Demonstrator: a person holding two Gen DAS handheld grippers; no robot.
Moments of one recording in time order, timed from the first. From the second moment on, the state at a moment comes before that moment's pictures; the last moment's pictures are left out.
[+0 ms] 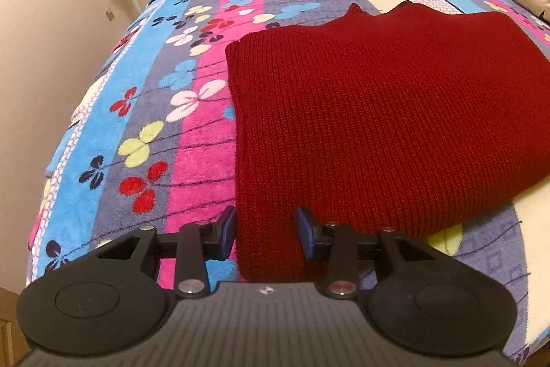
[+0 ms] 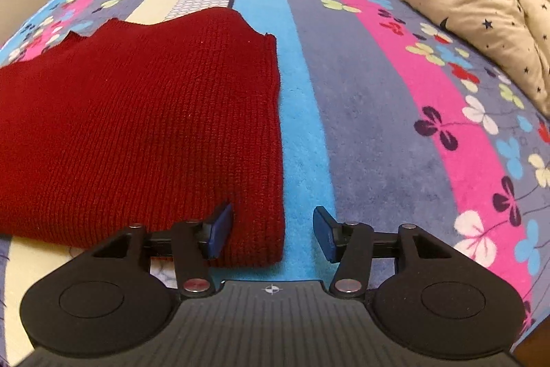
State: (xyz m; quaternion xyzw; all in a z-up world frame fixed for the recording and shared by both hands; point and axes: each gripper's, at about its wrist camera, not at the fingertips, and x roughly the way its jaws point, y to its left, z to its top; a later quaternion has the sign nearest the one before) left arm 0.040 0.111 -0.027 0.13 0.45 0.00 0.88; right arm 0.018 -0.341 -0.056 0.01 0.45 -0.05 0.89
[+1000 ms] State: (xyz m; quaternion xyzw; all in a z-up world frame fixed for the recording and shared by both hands) left arm 0.005 0.110 -0.004 0.01 0.42 0.10 0.90; right arm 0.010 -0.356 -0.033 0.02 0.40 -0.11 0.91
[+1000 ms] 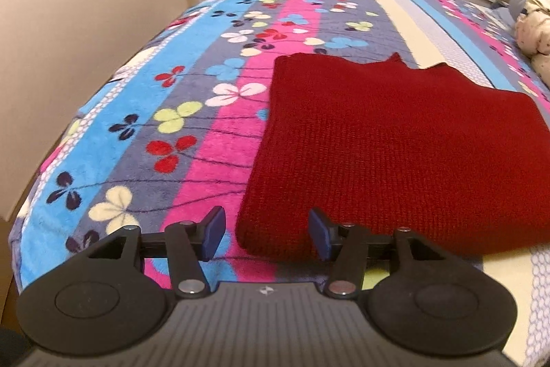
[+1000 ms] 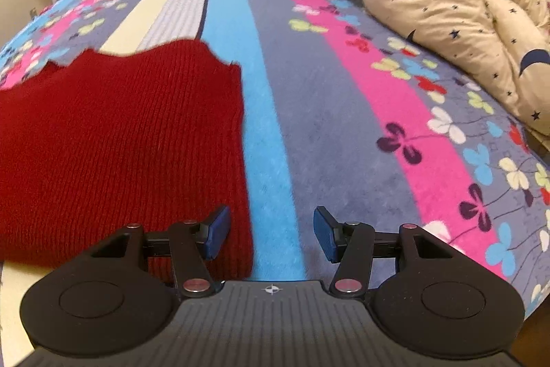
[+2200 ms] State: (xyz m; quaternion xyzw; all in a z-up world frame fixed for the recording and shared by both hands) left arm 0.013 0.120 -0.034 -0.17 0.49 0.13 0.84; right arm 0.015 -0.360 -0.035 0.02 0.39 -0.11 0.91
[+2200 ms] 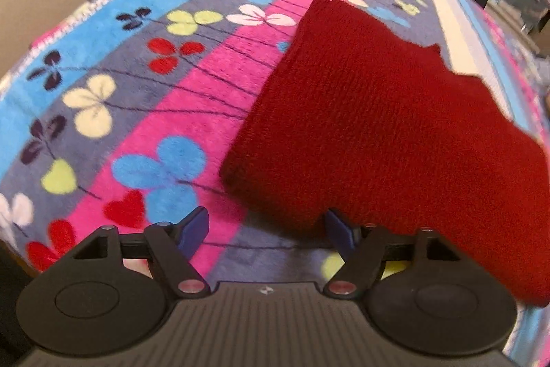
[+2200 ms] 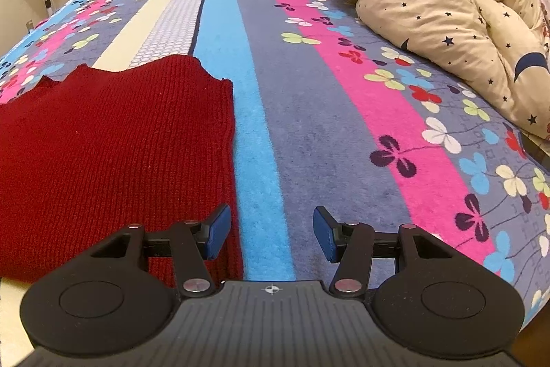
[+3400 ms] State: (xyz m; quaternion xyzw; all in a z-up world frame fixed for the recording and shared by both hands) left arm 0.014 -0.185 0.016 0.26 0.29 -0.13 0.91; right arm 0.001 -0.416 0.005 0.10 0.30 -0.15 0.94
